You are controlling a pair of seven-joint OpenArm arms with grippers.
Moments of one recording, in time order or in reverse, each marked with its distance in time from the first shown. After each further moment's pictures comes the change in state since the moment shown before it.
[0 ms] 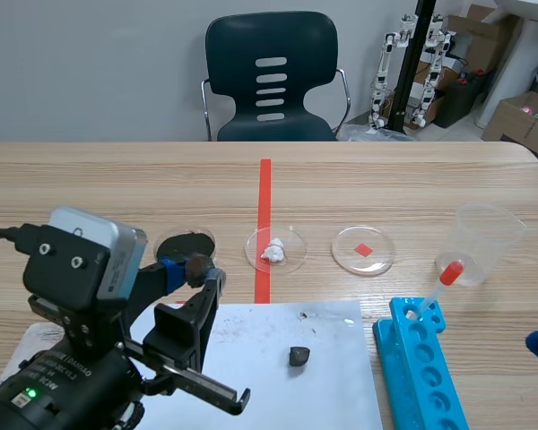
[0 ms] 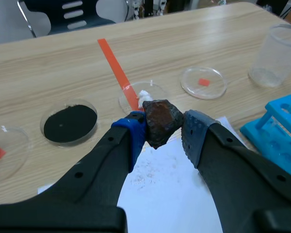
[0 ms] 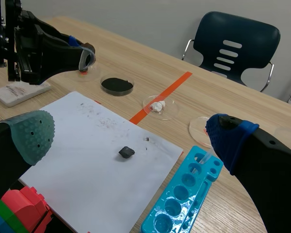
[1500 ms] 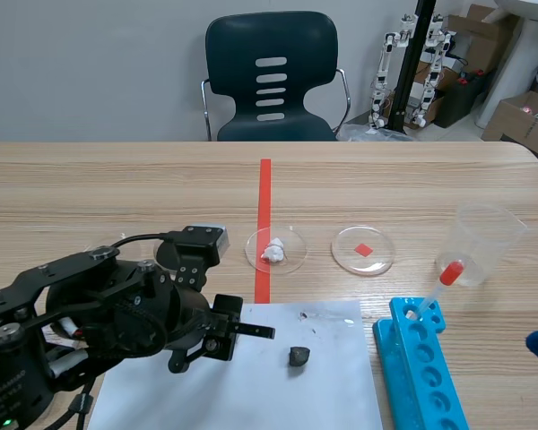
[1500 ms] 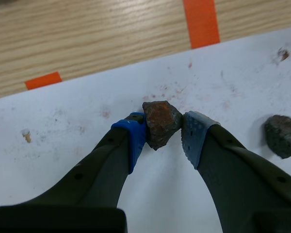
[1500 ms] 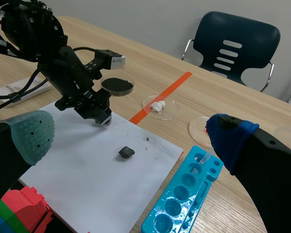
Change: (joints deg) left arm -42.6 1.8 20.8 -28.0 -32.3 14.9 45.5; right arm 0.0 0.0 0.0 0.0 0.0 0.0 0.0
